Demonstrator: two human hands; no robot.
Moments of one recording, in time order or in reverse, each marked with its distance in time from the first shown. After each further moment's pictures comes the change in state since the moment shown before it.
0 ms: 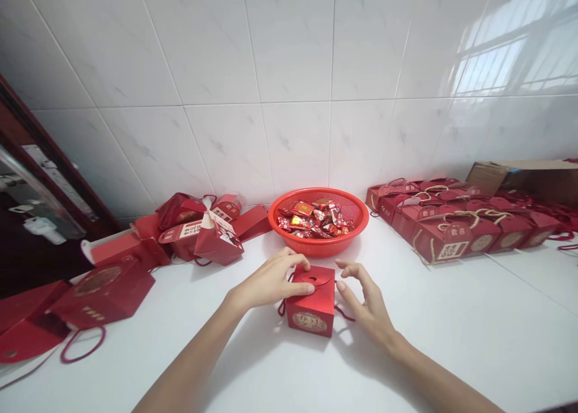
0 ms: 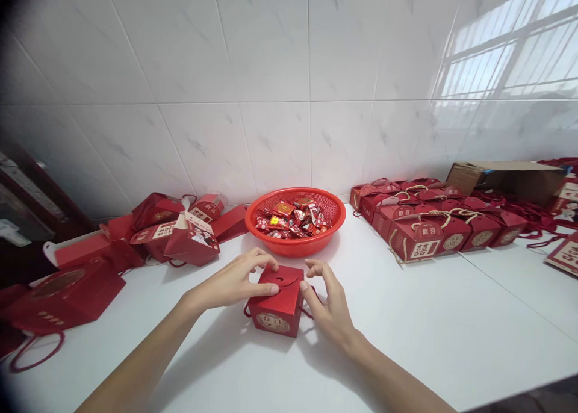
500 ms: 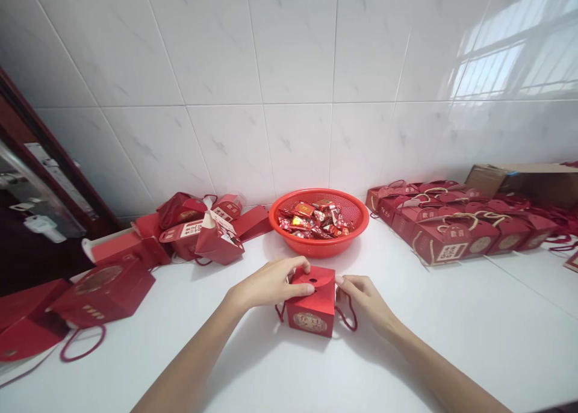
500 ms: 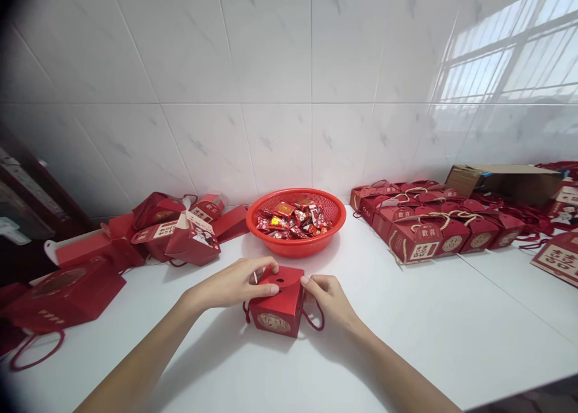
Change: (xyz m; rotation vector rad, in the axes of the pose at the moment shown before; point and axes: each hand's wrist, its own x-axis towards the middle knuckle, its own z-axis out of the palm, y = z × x) left_hand -0.004 0.007 -0.005 -0.010 -0.093 -0.012; right_hand 0.014 0.003 -0.005 0.230 -0.279 0.325
